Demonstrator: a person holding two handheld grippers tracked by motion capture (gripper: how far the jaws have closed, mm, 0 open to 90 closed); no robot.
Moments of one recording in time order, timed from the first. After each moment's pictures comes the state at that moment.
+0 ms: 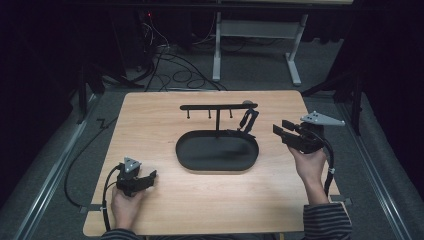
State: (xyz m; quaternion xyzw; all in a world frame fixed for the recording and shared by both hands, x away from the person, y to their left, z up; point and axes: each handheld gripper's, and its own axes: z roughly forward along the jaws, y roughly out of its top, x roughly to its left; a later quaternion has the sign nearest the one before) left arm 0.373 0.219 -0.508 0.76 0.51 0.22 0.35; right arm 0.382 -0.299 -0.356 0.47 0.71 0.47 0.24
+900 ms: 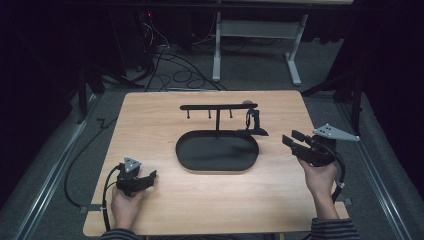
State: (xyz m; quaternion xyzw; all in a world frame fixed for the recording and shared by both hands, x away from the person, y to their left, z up) left arm 0.373 0.219 -0.508 0.76 0.51 0.22 0.35; right arm 0.348 -0.319 -0.365 0.48 0.69 0.47 0.25
